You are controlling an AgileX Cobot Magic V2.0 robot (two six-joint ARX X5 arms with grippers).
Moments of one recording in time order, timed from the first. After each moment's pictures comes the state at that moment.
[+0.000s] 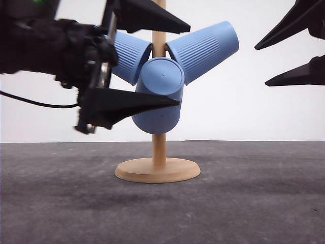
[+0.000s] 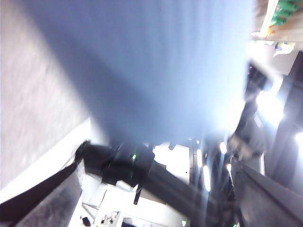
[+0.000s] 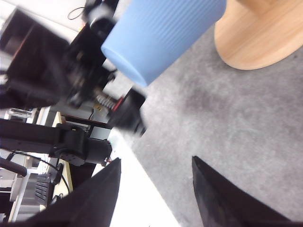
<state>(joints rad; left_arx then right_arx) -0.60 1.45 0.55 0.69 0.95 -1.55 0.09 1.11 0.69 -0.55 -1.12 0.18</state>
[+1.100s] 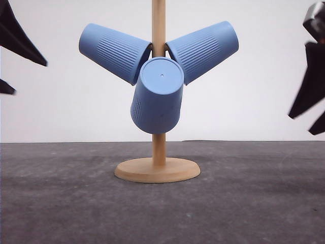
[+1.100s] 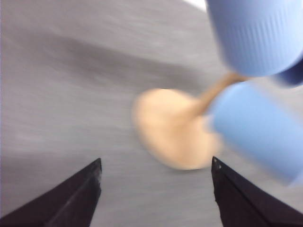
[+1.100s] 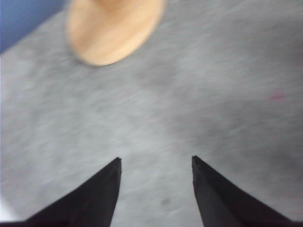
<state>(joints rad) -0.18 0.77 0.58 -0.31 0.30 -0.27 0.08 1.11 0.69 -0.58 -0.56 0.00</state>
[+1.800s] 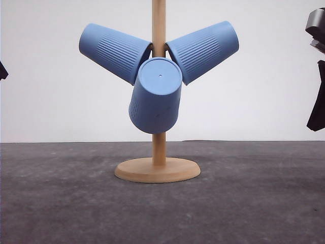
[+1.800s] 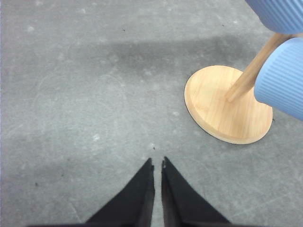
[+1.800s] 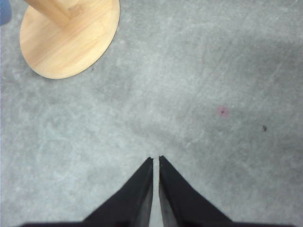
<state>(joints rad) -0.18 0.77 0.65 -0.46 0.22 -0.05 0.07 1.11 0.69 -0.53 -0.47 -0.02</state>
